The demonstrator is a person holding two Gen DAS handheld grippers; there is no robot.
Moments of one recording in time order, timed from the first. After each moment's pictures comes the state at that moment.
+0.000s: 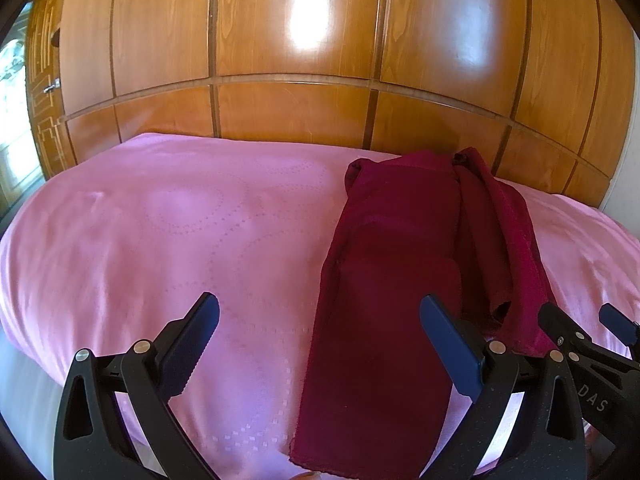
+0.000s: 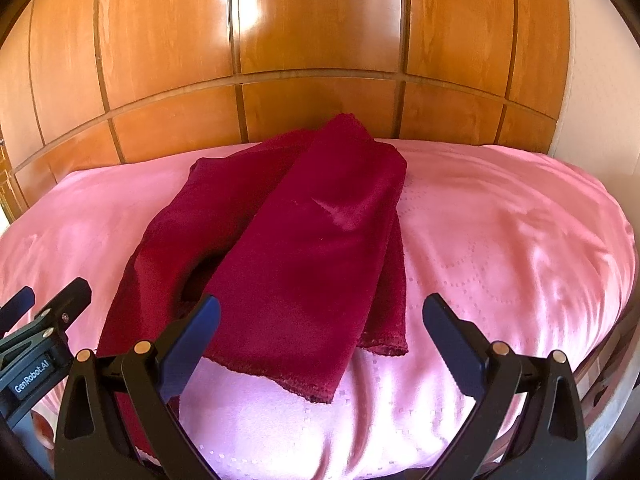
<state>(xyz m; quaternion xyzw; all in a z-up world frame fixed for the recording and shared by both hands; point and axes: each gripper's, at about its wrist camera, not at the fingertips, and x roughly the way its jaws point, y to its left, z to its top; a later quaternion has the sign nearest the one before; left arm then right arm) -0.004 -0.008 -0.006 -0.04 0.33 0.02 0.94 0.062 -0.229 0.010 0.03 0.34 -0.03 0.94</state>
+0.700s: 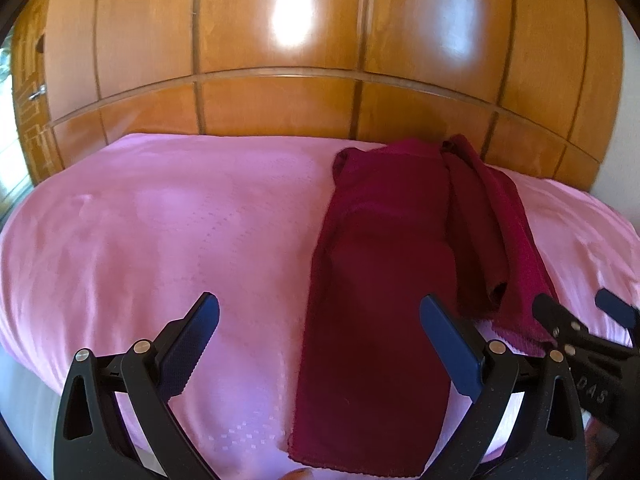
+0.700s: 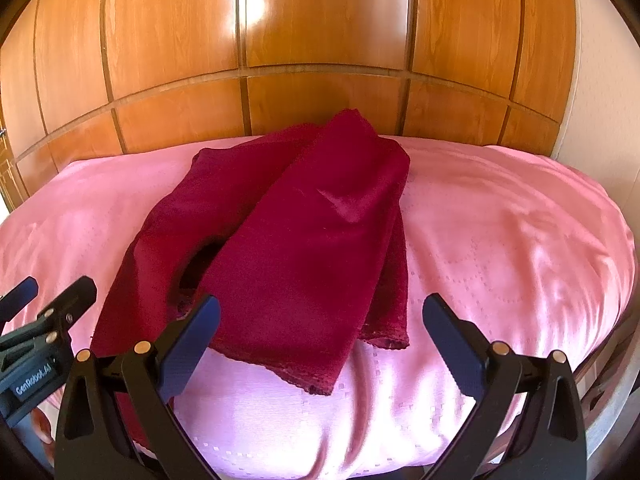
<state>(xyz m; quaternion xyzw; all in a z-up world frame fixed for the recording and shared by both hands) -0.006 -0.006 -0.015 -0.03 0.34 -0.01 0.94 0.061 -0.228 0.003 0.01 0.34 -0.03 0.94</state>
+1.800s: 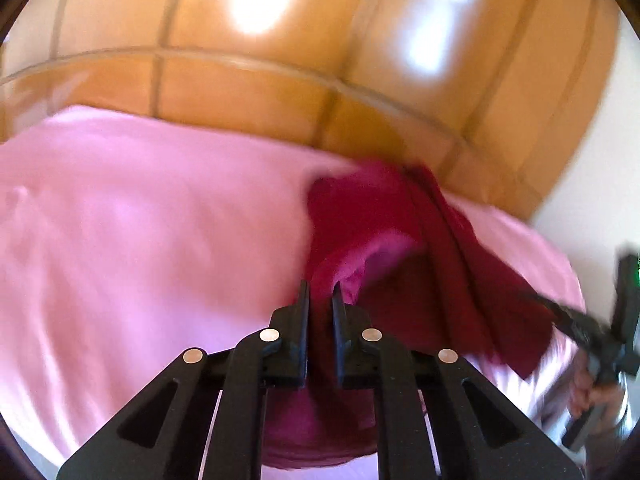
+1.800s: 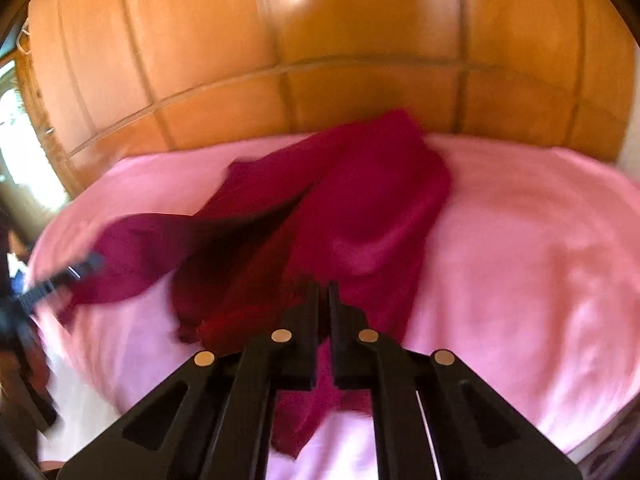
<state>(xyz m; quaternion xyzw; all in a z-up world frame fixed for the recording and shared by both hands) 0.056 0.067 0.016 -0.14 0.34 -0.11 0.92 0.117 -0.301 0.042 0.03 0.36 0.07 0.93</state>
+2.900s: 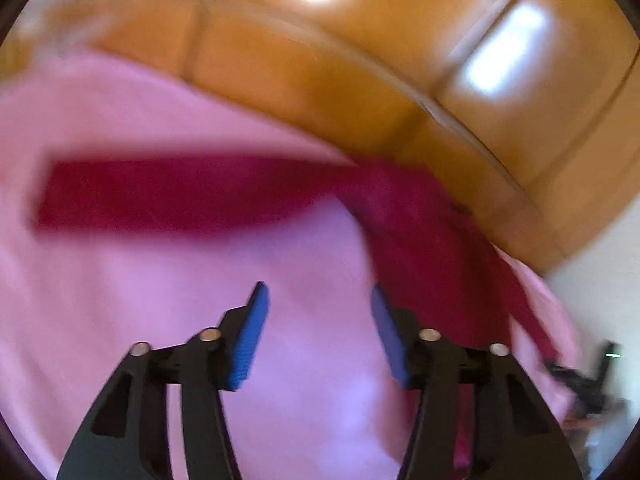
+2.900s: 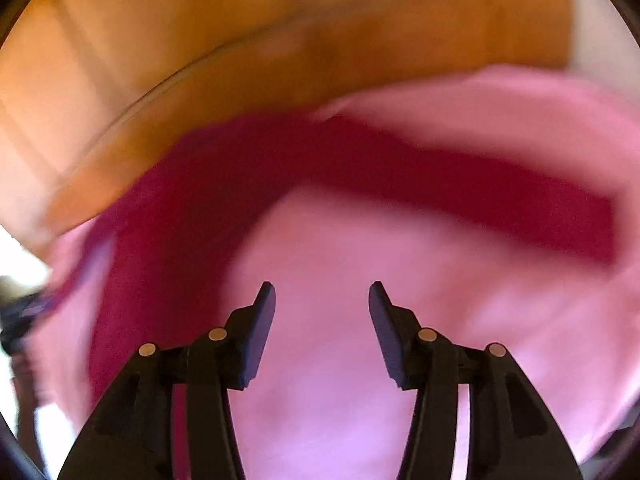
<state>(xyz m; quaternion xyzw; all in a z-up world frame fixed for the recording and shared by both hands) 0.181 0.120 -0.032 -0.25 0.42 -0.11 0.87 0.202 -0.427 -0.020 0.21 0.48 0.10 0.85</state>
